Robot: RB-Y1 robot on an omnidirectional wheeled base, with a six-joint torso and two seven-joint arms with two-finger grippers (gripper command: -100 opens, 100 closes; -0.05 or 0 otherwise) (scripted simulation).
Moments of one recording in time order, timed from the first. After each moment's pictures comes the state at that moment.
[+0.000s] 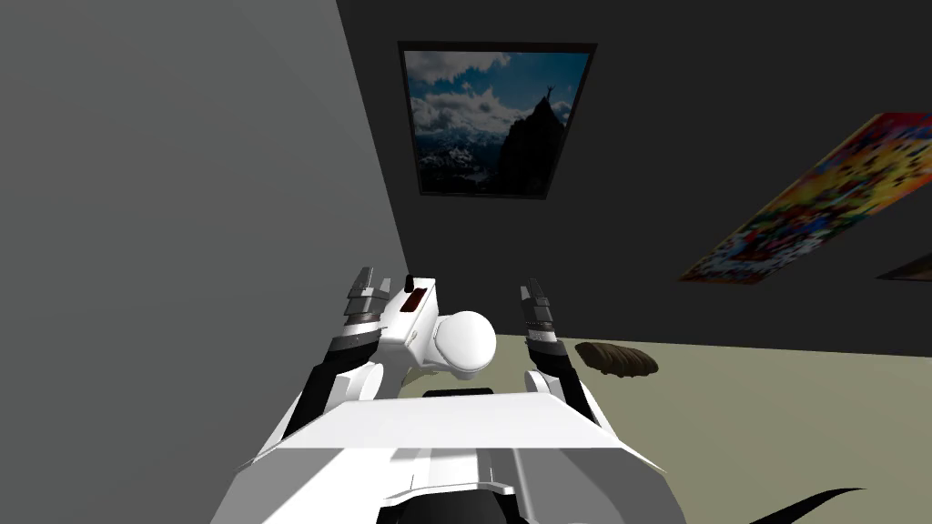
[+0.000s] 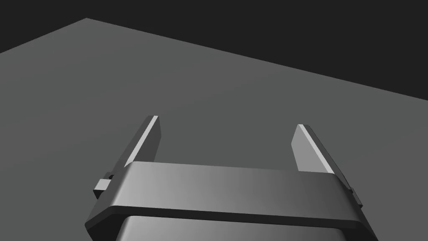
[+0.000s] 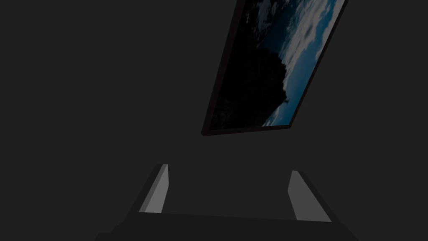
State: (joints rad) left arm 0.48 0.01 -0.02 -2.30 0.06 -0.37 -0.09; right arm 0.54 -0.04 0.07 -2.24 0.00 -0.46 0.16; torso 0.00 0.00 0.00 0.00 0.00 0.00
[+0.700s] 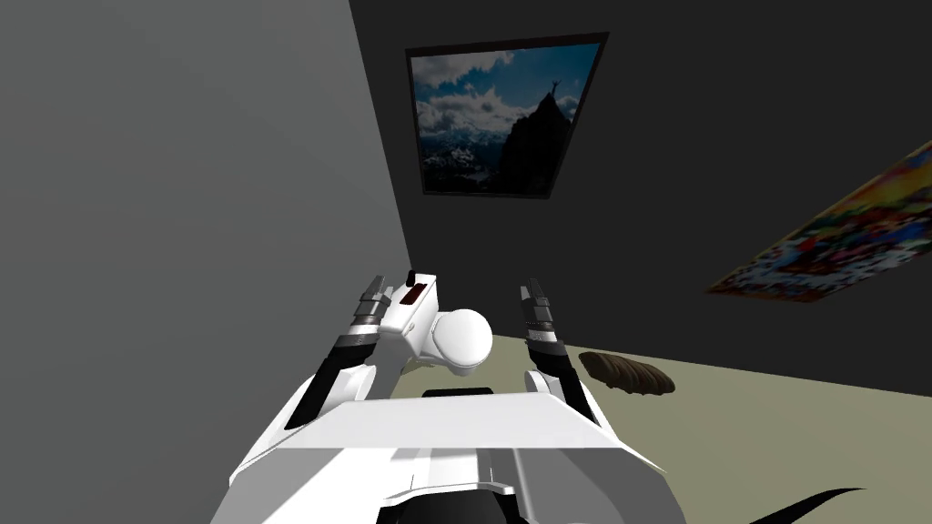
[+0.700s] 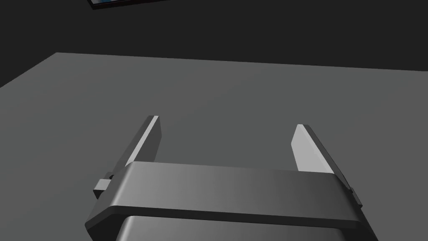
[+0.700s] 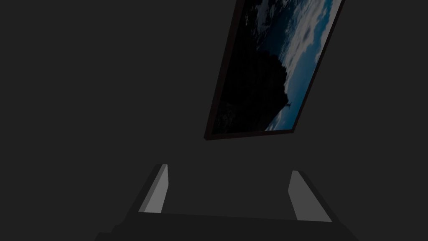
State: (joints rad) left arm 0.44 0.14 0.04 -2.17 0.03 -0.32 -0.06; right arm 0.54 -0.04 0.07 -2.24 0.00 -0.46 0.16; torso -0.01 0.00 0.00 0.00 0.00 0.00
